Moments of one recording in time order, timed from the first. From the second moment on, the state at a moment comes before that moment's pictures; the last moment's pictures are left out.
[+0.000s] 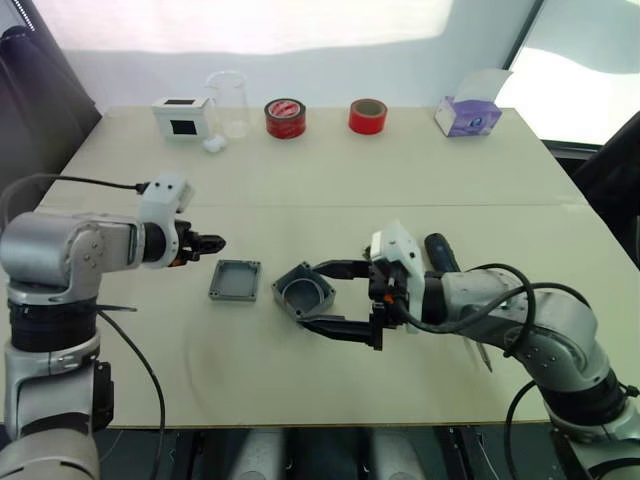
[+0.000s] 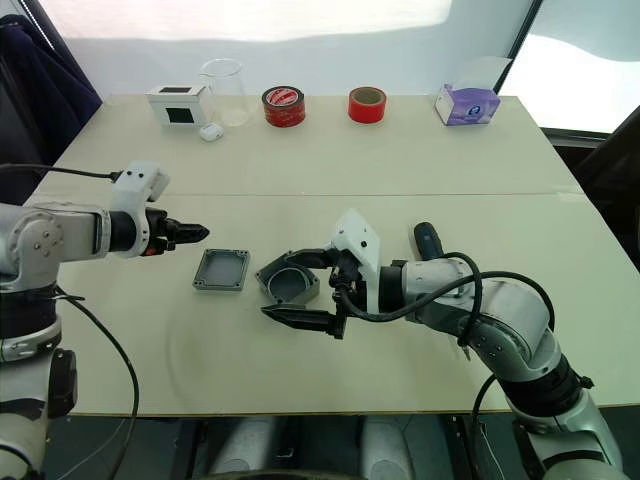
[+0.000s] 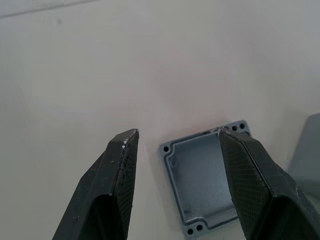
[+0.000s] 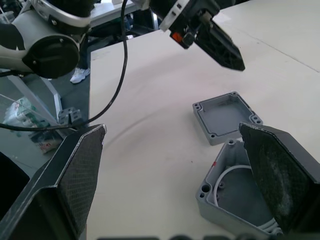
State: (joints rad) left arm -0.72 0.71 0.15 -0.16 -0.53 1.61 -0.41; right arm -0.47 -0.64 0.18 -0.63 0.96 0.90 0.54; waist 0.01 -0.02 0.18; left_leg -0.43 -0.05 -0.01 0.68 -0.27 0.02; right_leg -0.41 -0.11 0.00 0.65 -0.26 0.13
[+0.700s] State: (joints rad) left arm -0.75 0.77 -0.03 0.07 -0.86 1.61 -0.20; right arm -0.41 -0.56 0.18 -0.70 0.96 0.96 0.40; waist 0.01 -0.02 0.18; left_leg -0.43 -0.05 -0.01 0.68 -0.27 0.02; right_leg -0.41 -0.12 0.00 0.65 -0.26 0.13
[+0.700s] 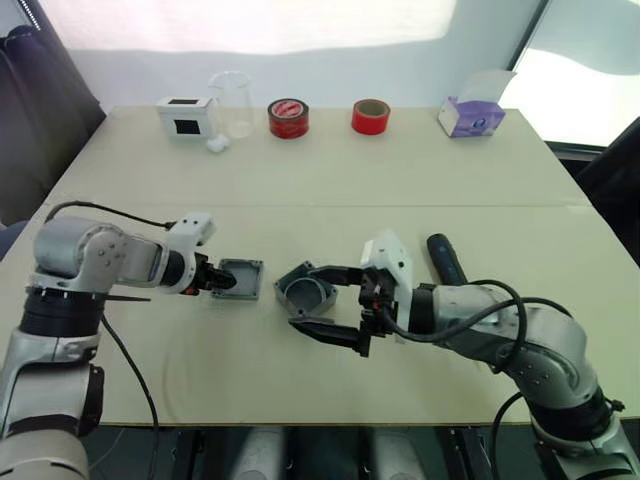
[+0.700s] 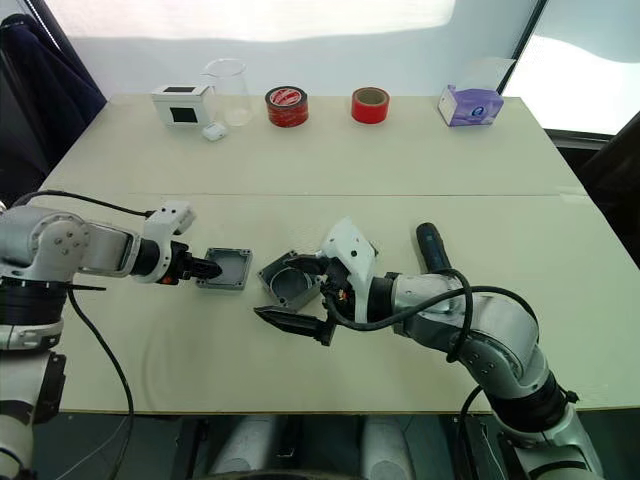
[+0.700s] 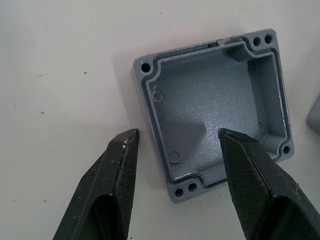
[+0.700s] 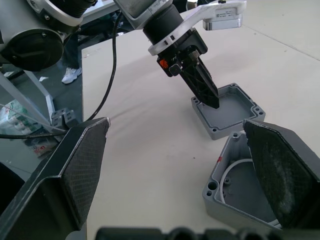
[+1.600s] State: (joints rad) left arm -0.77 0.64 0.15 0.02 -0.65 1.01 -0.33; right arm -0.73 -0.35 0.00 -0.28 0.99 1.04 0.23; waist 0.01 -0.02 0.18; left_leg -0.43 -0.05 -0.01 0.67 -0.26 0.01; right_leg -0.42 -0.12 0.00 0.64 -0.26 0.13
